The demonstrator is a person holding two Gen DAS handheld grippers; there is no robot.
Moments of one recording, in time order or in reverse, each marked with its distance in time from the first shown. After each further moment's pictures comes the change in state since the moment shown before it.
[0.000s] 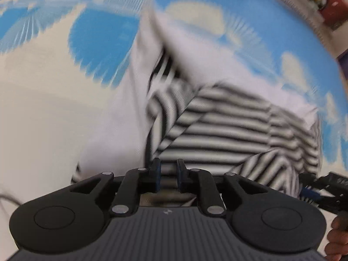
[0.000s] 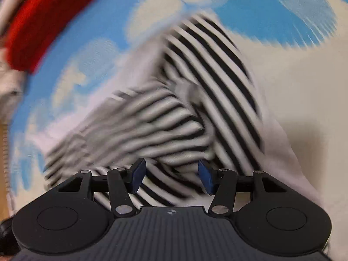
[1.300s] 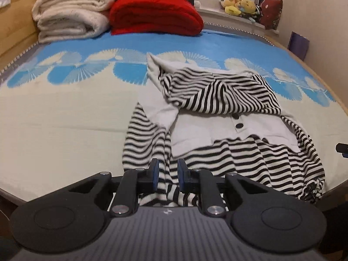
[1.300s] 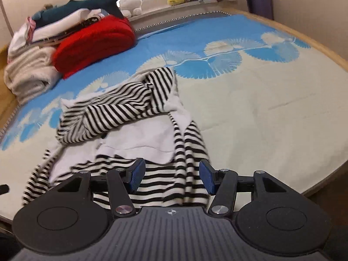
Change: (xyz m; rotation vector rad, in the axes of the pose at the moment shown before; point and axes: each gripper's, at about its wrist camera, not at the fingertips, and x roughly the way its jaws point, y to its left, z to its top) left arm -0.184 0.045 -0.285 0.290 -0.463 0.006; right arm -0.195 -0.133 -0.251 -0.322 -0.492 -0.042
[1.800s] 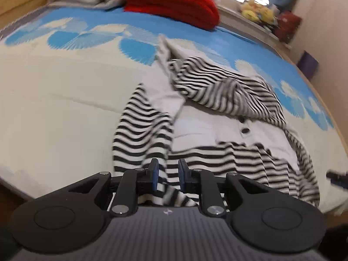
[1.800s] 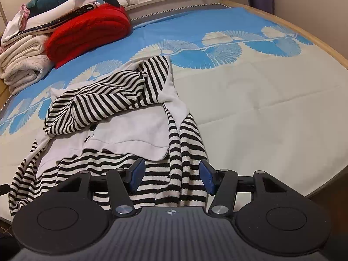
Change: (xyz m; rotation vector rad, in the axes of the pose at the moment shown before) left arm 0.041 0.026 0.003 -0.217 0.067 -0.046; right arm 0.032 0.001 0.002 -0.001 0.055 -0.024
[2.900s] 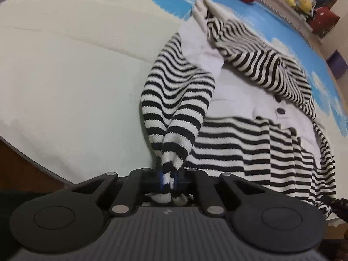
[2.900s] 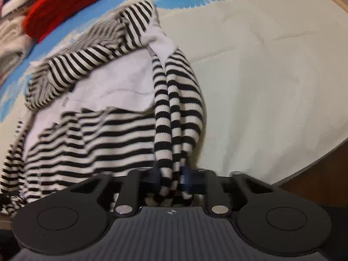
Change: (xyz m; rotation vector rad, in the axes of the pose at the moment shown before) left arm 0.050 0.023 -0.016 -0.127 0.180 0.076; right arm 0.047 -0.012 -0.021 0.105 0.203 0.002
